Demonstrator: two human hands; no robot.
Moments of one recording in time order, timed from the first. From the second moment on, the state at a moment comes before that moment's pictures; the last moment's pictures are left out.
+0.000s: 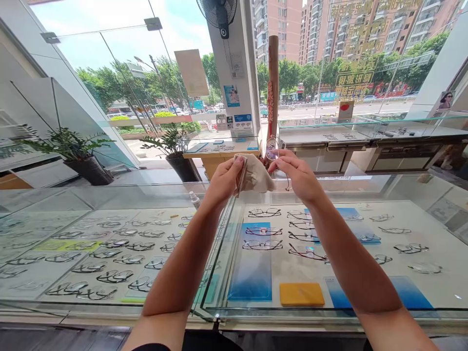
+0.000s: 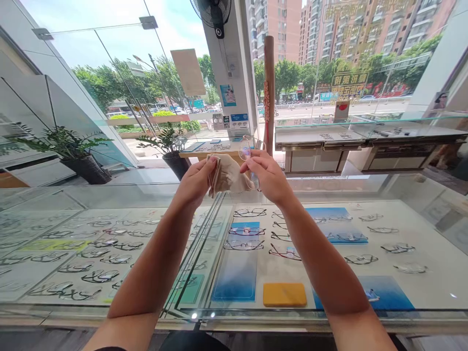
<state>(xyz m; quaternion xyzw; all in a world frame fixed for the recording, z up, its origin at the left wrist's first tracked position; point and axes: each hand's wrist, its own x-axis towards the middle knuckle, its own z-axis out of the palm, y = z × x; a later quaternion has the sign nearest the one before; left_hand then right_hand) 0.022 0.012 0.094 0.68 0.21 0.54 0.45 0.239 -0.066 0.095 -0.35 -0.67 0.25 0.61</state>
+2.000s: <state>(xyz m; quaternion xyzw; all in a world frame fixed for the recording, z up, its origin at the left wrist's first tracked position) 0.038 0.003 0.089 0.65 0.15 0.63 0.40 0.218 -0.080 0.093 -0.39 -0.69 0.13 0.60</state>
